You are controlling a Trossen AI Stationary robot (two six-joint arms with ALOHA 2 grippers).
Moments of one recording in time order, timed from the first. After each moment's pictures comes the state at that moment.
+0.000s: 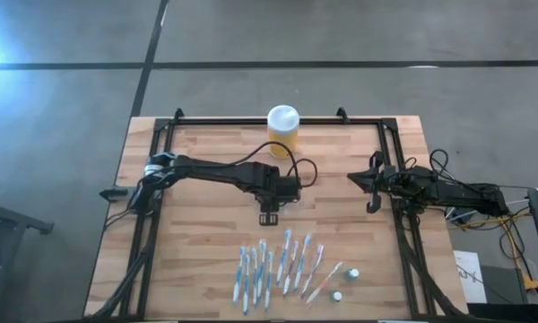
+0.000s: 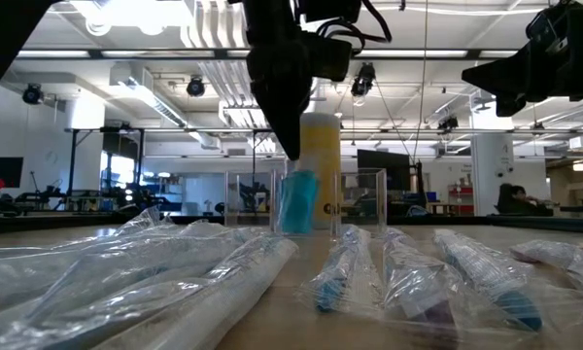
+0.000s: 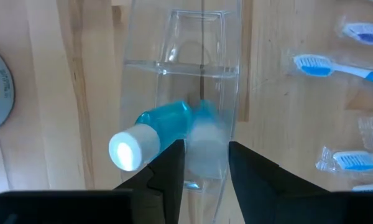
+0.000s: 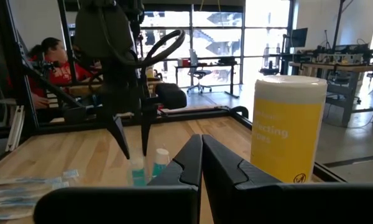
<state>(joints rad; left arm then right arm) -0.03 2.02 1.81 -1.07 -0.10 -0.02 -0.07 0.02 0.04 0.06 0.12 0.04</state>
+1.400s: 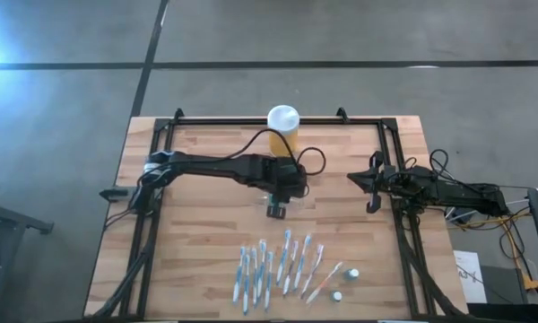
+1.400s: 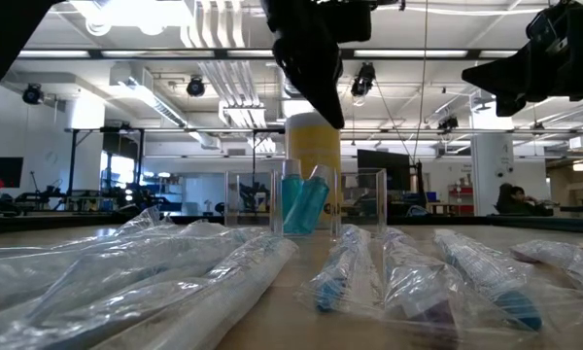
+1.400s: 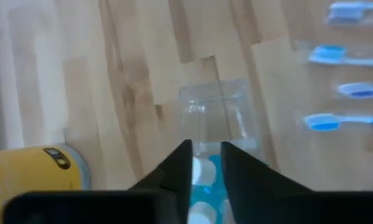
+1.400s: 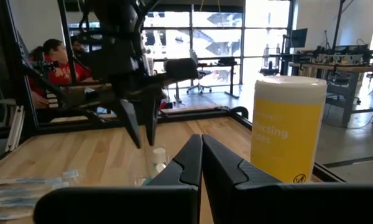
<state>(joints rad) -0.01 2.01 1.89 -0.92 -0.14 0.26 -0.07 0.02 0.04 0.06 0.12 0.04</state>
